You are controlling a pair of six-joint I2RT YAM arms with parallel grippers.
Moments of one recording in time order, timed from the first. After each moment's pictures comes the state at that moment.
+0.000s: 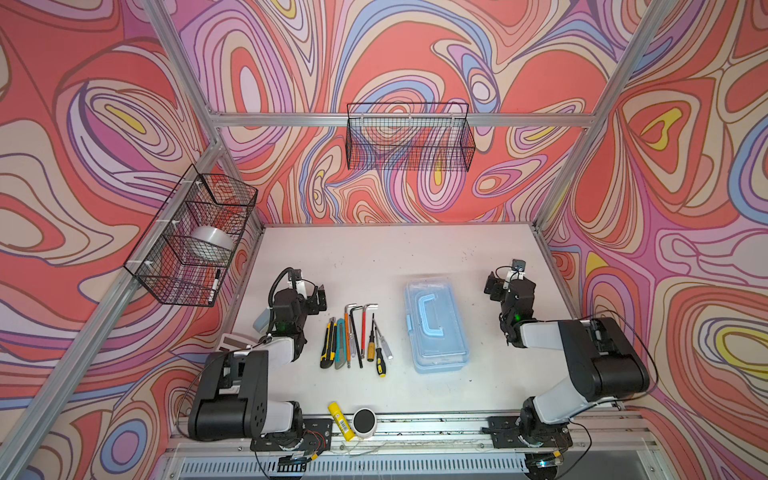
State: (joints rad) left arm 0.02 1.31 0.39 0.59 -0.04 -0.07; right arm 0.09 1.53 0.51 0.73 0.35 0.09
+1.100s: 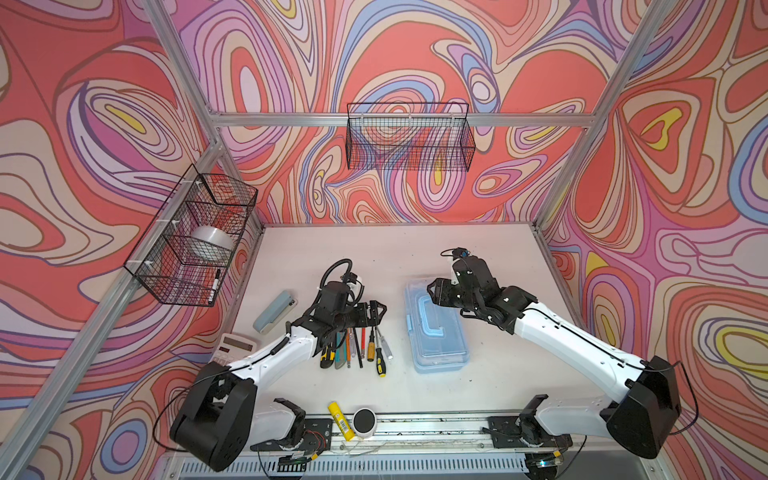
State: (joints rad) left arm -0.47 1.32 0.63 0.00 0.29 -0.54; right arm 0.64 1.31 1.07 -0.49 0.04 0.64
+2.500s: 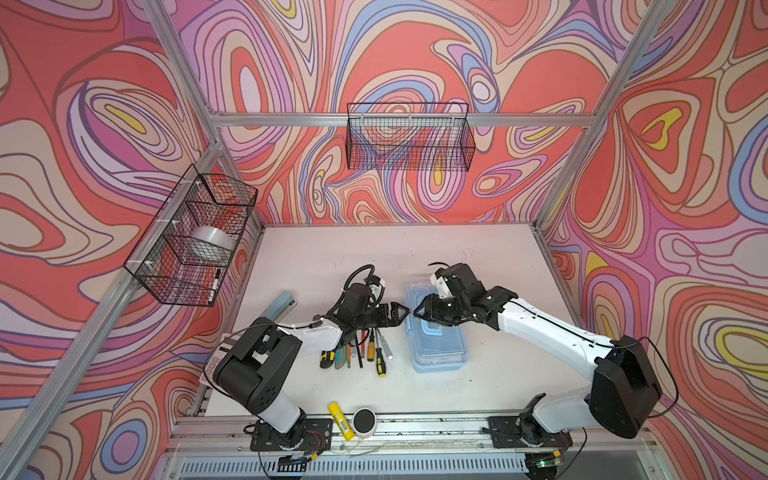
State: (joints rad) left arm -0.56 1.61 0.66 0.35 0.39 -0.67; right arm 0.59 1.42 0.98 -0.44 -0.38 0.78
